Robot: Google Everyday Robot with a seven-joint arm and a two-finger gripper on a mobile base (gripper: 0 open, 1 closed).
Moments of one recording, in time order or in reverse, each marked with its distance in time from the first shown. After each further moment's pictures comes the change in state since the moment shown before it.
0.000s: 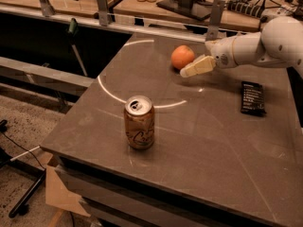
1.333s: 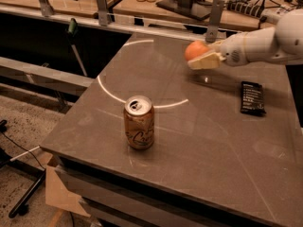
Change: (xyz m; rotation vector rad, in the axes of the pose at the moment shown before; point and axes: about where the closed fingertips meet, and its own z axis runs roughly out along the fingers) arm -0.009 0.012 -0.030 -0.038 0.000 0.010
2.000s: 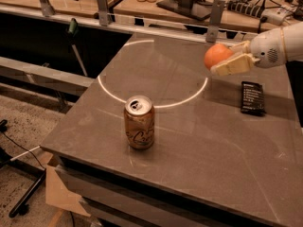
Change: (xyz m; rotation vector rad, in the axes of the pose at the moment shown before) arm 0.012 0.039 -0.086 -0.149 0.055 0.005
